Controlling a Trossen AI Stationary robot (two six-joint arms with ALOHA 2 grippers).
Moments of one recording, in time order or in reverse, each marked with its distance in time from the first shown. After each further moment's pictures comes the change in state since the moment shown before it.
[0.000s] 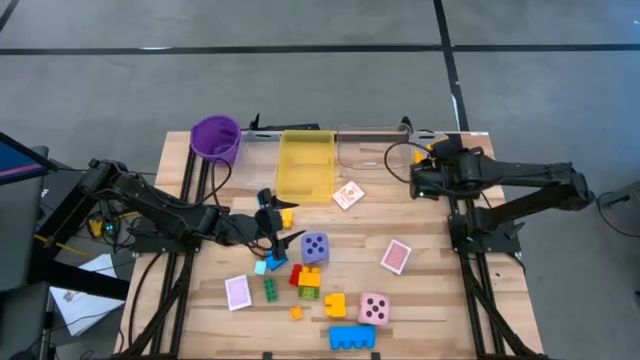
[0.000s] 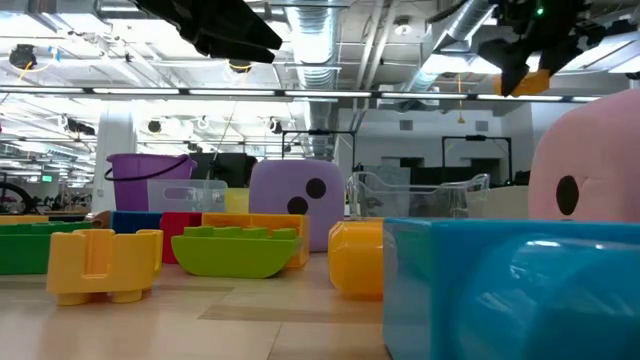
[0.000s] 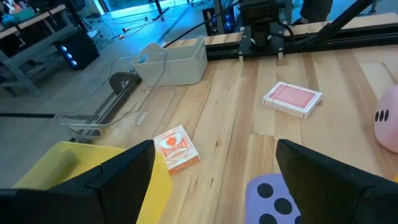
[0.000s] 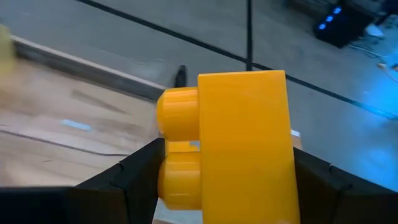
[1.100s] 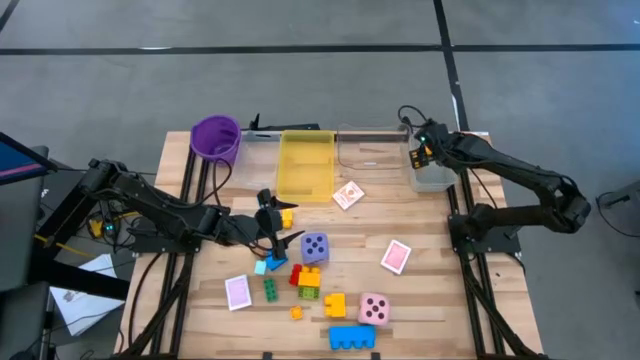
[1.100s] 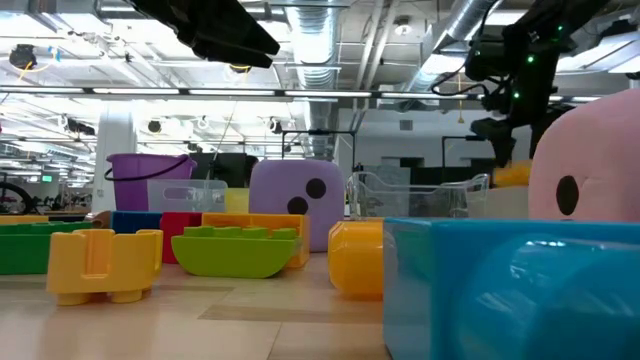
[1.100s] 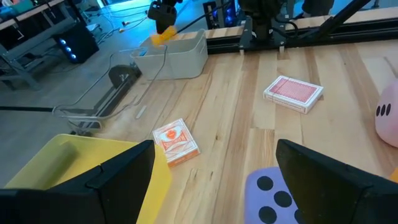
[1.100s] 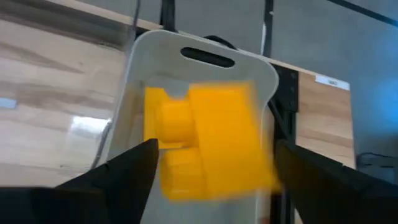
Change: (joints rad) left arm 0.000 0.000 0.000 -0.029 -0.001 -0.028; right arm -0.686 -0.002 -0.289 0.697 -0.448 -0.732
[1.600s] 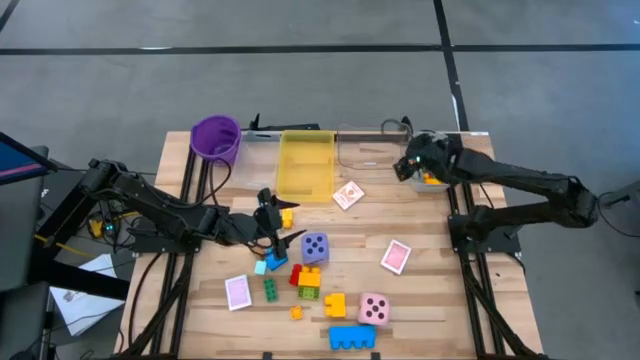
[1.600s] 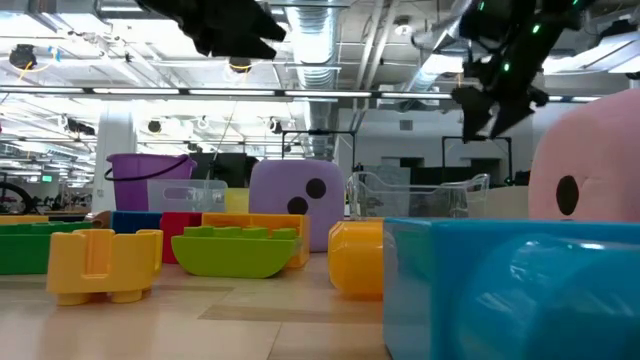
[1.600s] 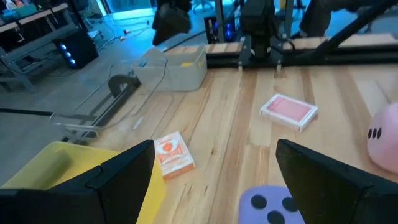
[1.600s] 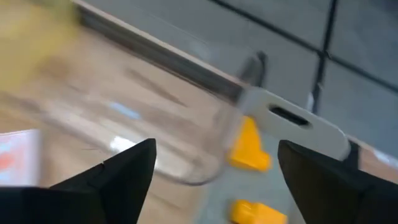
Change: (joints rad) left arm 0.000 0.000 0.000 0.069 0.000 -0.009; right arm 0.341 -0.078 -0.001 0.131 0.071 -0.038
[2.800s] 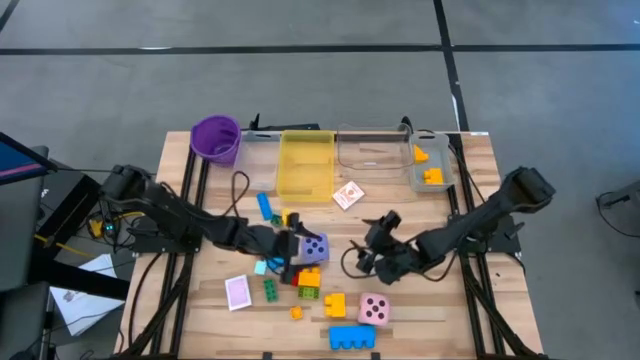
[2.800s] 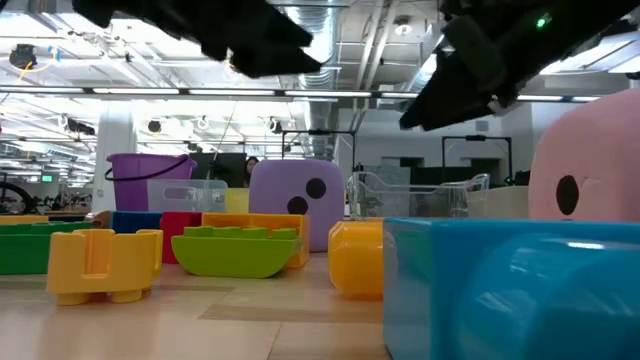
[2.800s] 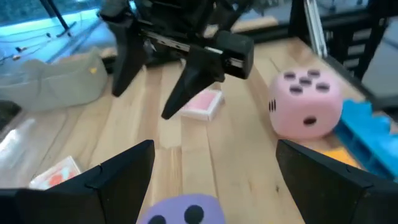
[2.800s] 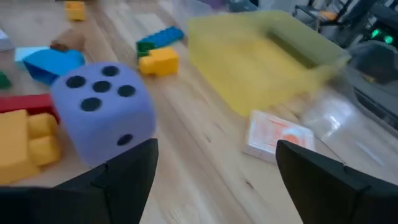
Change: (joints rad) left arm -0.002 0.251 0.009 0.246 0.363 0.120; right arm 0.896 0.501 0.002 0.549 0.327 0.178
